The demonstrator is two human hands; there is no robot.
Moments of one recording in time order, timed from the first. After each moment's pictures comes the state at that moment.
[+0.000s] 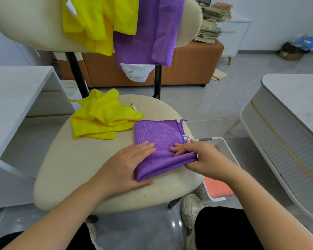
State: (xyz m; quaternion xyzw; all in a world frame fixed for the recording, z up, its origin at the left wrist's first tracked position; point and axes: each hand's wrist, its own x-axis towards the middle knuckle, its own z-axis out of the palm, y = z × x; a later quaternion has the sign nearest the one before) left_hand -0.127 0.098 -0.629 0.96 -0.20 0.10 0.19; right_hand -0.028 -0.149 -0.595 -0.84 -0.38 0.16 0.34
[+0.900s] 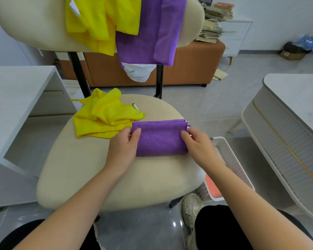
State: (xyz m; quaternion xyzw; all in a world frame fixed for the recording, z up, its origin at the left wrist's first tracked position) left_hand -0.090 0.084 -0.617 0.86 0.19 0.18 0.43; right_hand -0.023 -0.108 -0.600 -0.87 -0.11 0.08 0.48
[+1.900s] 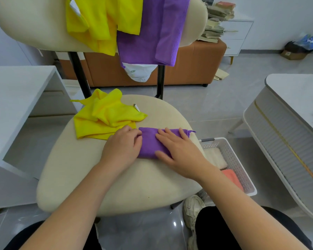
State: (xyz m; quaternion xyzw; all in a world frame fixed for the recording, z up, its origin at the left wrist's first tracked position) left_hand -0.082 0.101 -0.613 0.97 0.11 0.09 0.19; right_hand -0.028 -0.084 -0.613 -0.90 -0.43 0.02 0.12
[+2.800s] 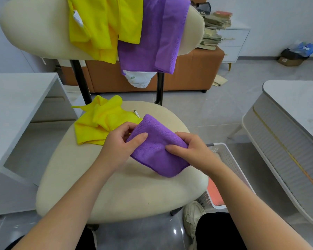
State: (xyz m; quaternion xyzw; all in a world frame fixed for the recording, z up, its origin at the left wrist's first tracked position) left_hand -0.090 0.098 -0.581 0.76 0.05 0.17 0.63; right_hand -0.025 -0.100 -0.576 -0.75 -0.26 0.21 0.57
